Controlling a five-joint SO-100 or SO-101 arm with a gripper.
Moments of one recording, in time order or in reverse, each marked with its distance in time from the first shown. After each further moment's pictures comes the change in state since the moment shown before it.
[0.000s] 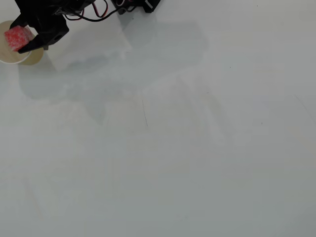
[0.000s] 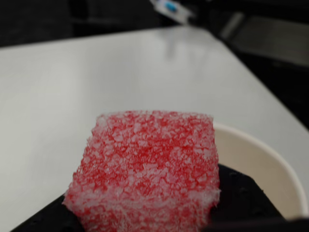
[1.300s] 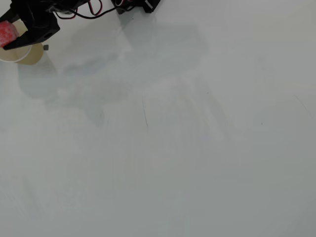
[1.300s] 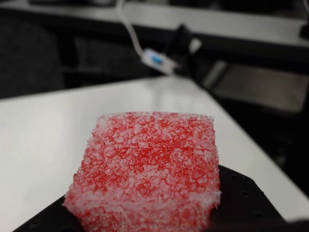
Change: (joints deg) arm 2.0 -2.5 -3.3 -6.5 0.0
